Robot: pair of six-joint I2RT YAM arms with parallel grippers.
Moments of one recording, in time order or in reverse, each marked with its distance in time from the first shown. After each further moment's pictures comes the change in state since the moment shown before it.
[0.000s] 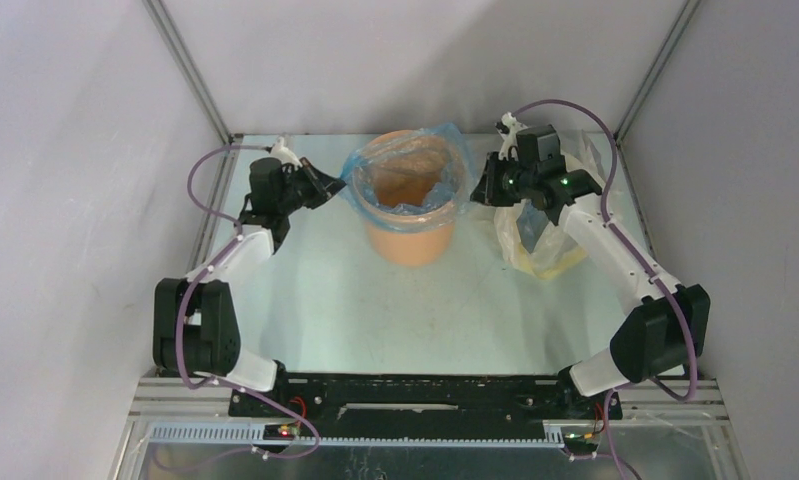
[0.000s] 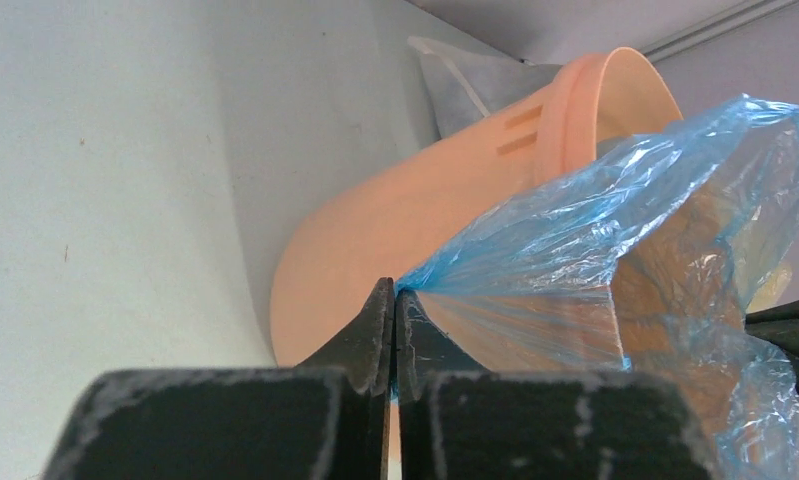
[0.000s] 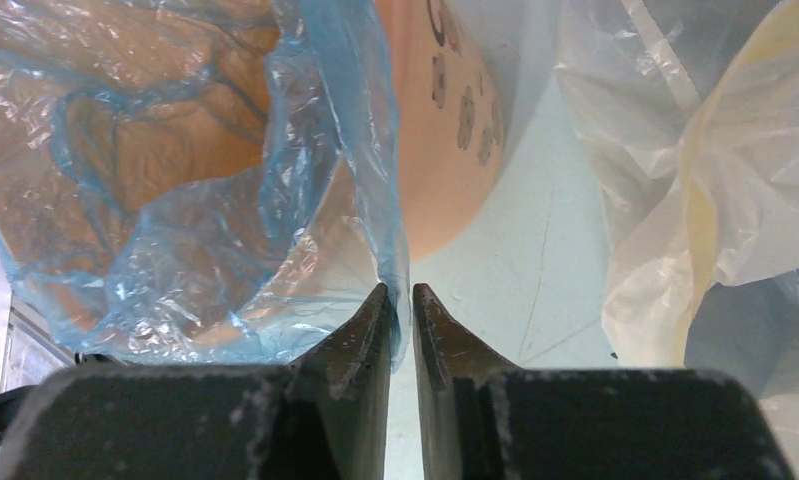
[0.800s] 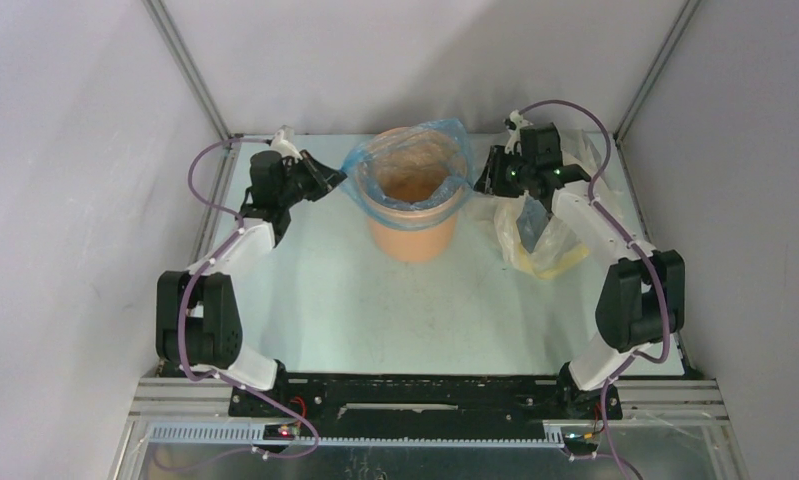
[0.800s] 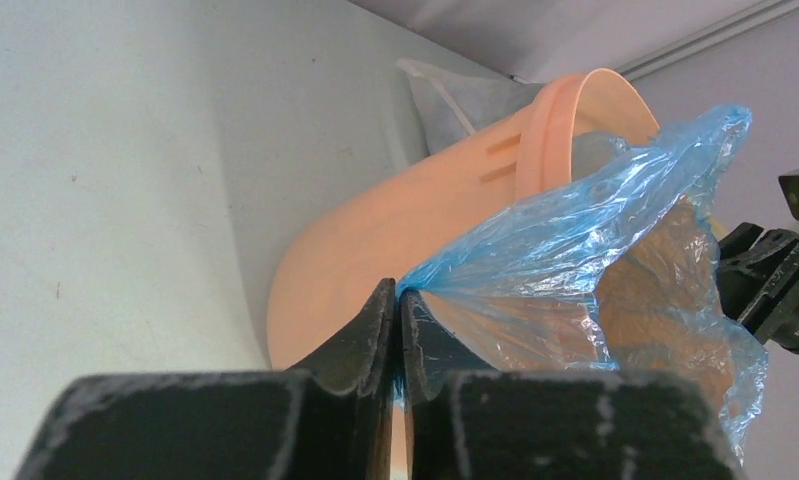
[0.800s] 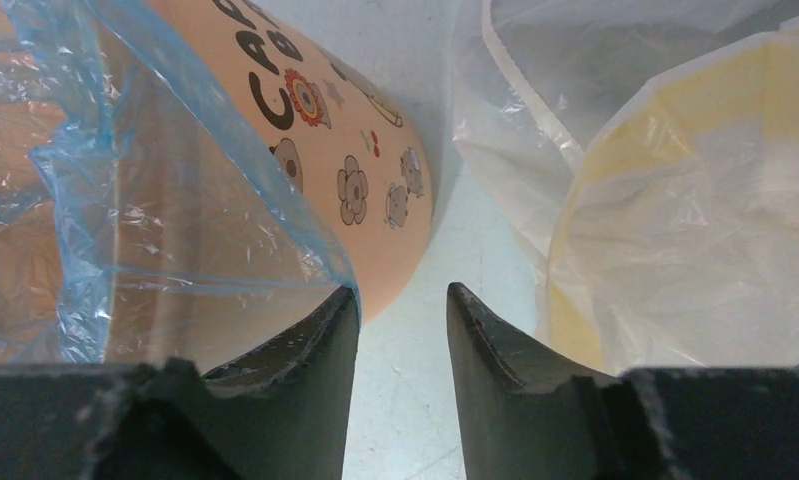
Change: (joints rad) left arm 0.000 0.047 0.055 0.015 0.003 -0.008; right arm -0.101 0.167 -0.014 0.159 0.008 0.002
